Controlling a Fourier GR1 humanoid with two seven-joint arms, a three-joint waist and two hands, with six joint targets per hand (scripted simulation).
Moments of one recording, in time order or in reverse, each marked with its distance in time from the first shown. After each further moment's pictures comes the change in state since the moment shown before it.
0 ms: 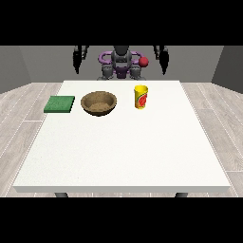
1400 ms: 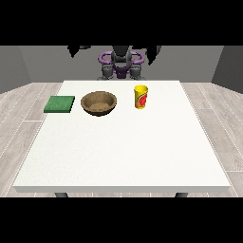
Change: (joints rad) left arm -0.241 -0.059 -0.072 -0.146 -0.034 0.196 0.119; right arm -0.093 0.057 -0.039 -0.323 -0.131 -0.054 0.224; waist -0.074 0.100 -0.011
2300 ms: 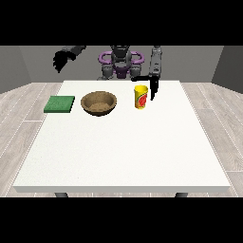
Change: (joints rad) left arm -0.136 0.050 0.164 0.571 0.039 -0.119 -0.486; right arm -0.066 -0.119 -0.183 0.206 -0.132 0.165 -0.215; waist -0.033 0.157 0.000
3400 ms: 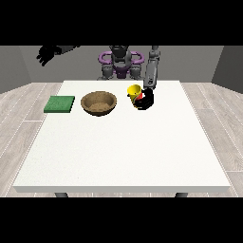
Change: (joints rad) left arm -0.188 0.029 0.093 0.492 -0.090 0.212 -0.293; right arm -0.049 -0.147 -0.127 0.047 -0.162 0.136 0.060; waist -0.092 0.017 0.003
